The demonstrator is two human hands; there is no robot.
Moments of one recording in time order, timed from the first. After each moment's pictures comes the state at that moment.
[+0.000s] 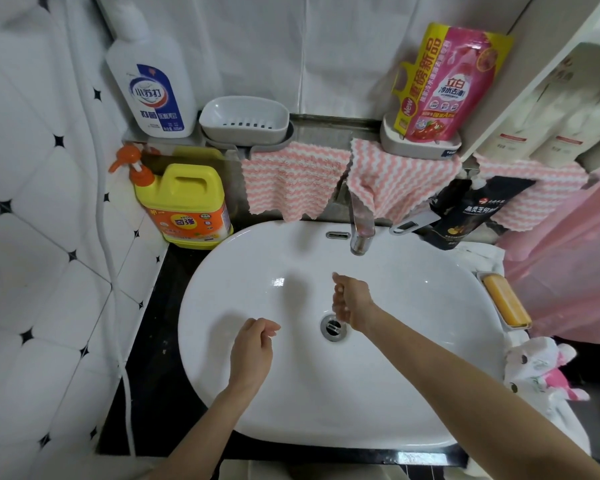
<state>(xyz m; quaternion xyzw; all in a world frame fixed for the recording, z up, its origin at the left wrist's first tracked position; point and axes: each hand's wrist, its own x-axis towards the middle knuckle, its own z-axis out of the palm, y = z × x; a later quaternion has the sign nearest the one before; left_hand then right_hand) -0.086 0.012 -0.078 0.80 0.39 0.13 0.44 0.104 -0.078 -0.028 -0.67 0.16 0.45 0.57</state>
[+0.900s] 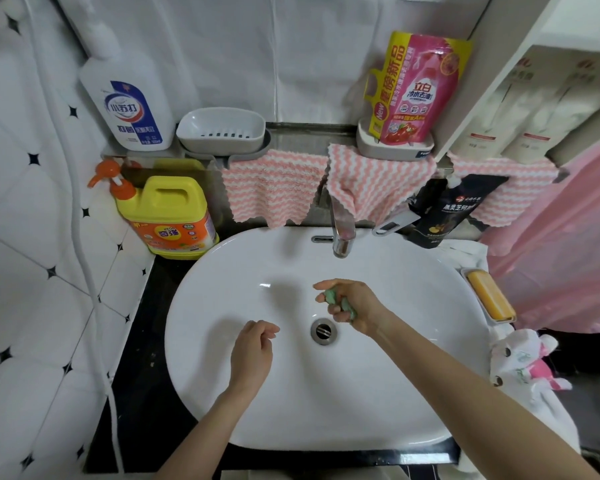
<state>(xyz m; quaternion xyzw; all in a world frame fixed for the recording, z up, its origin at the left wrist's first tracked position) -0.066 0.003 -0.075 0.82 0.37 0.10 0.42 0.115 -0.108 -0.005 -0.62 0.04 0.50 0.60</state>
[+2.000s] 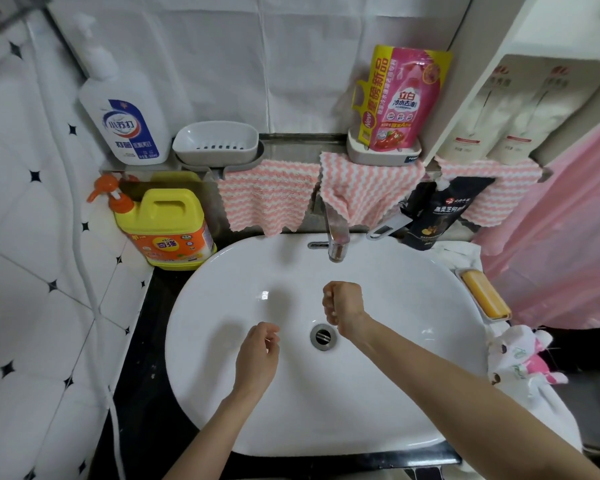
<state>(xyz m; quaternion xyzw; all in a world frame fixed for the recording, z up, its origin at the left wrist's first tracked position) -0.061 -0.002 -0.061 0.82 0.36 0.07 0.43 0.093 -0.087 0.005 -0.70 0.14 0.36 0.60</state>
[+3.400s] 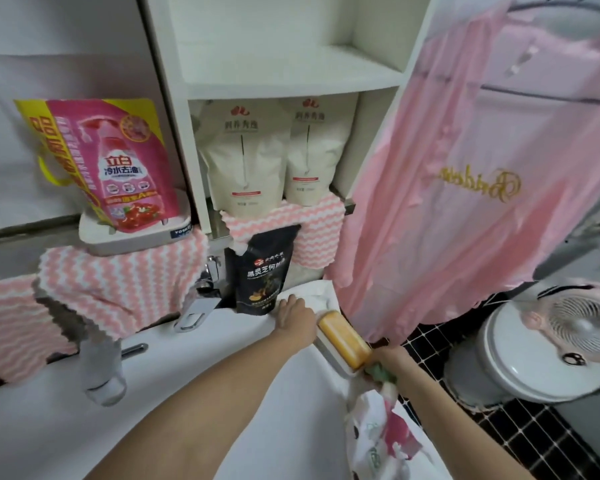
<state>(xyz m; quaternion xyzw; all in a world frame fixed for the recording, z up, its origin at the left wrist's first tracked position) 0.328 -0.198 -0.058 0.99 -0.04 -0.14 0.02 0.305 -0.398 -0.072 -0.77 0.33 0.25 0.49</state>
